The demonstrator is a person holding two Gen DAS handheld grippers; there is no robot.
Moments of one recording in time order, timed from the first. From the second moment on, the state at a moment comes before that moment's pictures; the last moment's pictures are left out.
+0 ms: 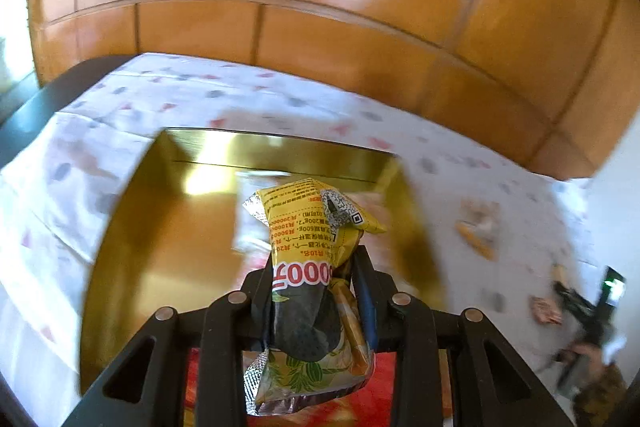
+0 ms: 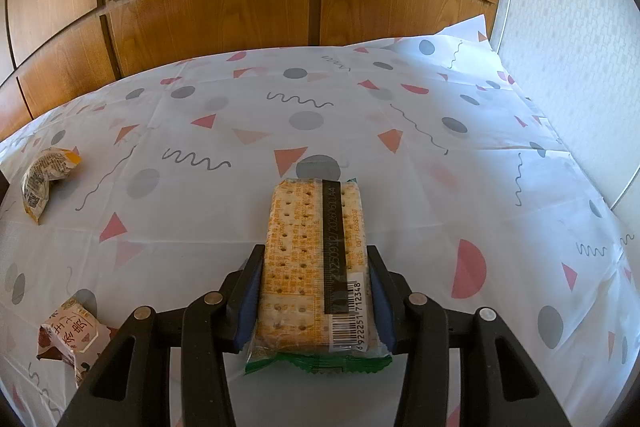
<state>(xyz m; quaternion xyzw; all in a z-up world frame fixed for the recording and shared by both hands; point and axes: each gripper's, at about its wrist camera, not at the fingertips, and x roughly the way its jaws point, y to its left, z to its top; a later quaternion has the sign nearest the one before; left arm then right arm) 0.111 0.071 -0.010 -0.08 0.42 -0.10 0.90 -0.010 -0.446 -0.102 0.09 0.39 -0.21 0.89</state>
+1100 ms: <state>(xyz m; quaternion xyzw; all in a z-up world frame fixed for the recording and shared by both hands) 0.156 0.098 -0.037 -0.07 0.43 0.04 0.90 -0.009 -0.446 -0.102 0.09 0.39 -0.21 0.89</state>
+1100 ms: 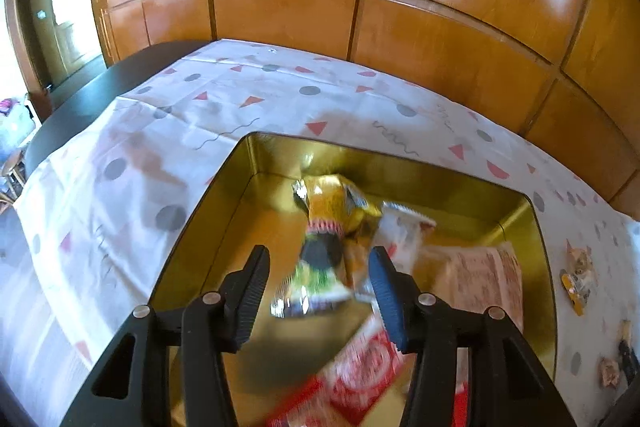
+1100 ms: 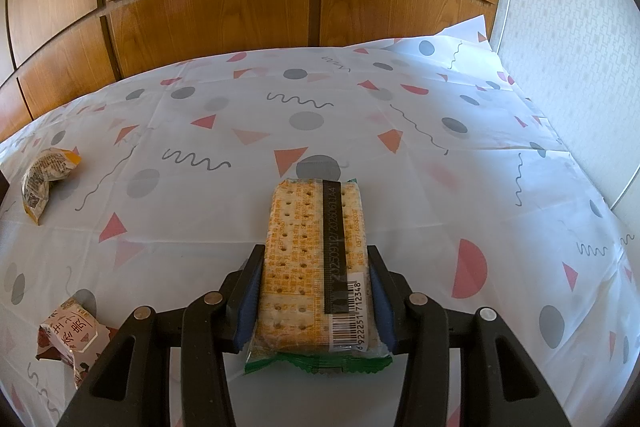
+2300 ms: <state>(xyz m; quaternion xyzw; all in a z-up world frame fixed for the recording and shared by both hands) 0.031 0.044 -0.040 -0.02 0.40 0.00 0.92 -0.009 -0.440 -0.101 0.07 0.39 -0.22 0.89</state>
